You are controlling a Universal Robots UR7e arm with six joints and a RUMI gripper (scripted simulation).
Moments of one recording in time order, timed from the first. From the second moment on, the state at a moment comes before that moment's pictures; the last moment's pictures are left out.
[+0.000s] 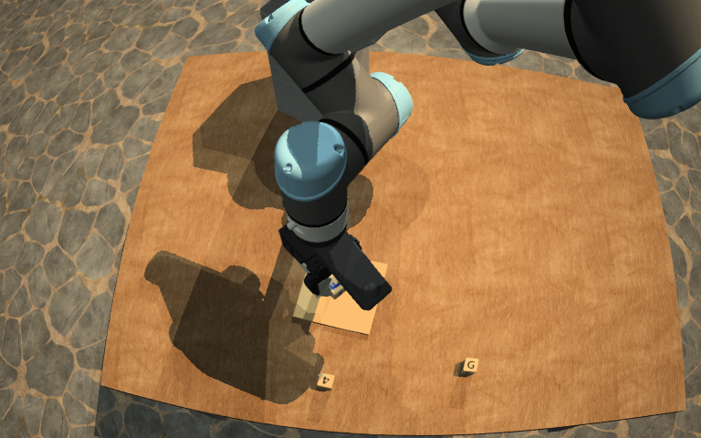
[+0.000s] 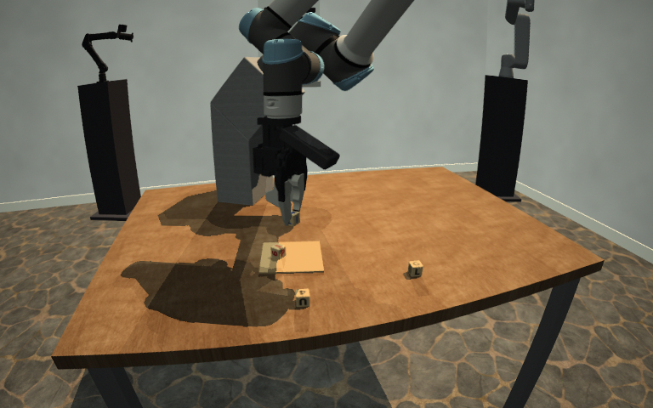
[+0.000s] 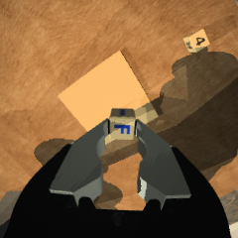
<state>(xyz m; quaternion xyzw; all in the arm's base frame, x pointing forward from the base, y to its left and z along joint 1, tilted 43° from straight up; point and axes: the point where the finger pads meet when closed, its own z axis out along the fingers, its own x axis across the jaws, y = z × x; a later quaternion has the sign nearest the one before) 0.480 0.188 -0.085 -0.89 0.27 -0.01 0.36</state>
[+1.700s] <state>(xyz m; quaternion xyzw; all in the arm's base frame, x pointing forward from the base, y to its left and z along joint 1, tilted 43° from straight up) 0.437 0.215 -0.070 -0.93 -0.05 -0.13 0.34</state>
